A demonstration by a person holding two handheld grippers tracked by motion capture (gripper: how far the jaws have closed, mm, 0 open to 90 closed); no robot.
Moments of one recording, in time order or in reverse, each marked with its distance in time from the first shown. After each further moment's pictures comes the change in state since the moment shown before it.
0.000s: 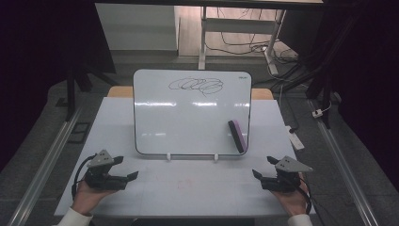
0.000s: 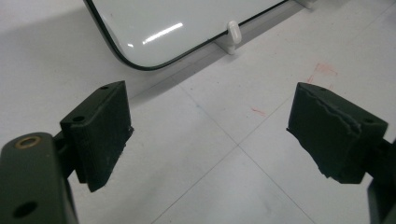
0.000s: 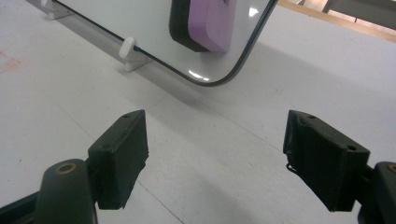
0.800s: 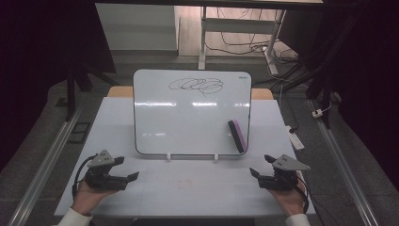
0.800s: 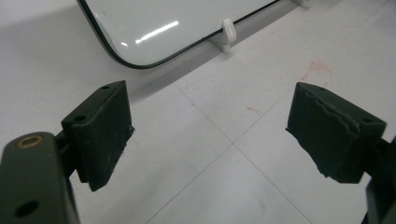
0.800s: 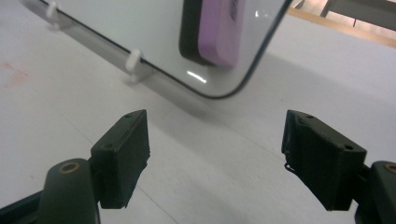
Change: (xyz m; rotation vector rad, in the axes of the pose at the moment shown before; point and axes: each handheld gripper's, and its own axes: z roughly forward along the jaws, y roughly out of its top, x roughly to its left) left arm 0.000 0.001 0.001 0.010 -0.012 -0.004; right arm 0.009 0.012 0.002 -0.006 -0.002 0.011
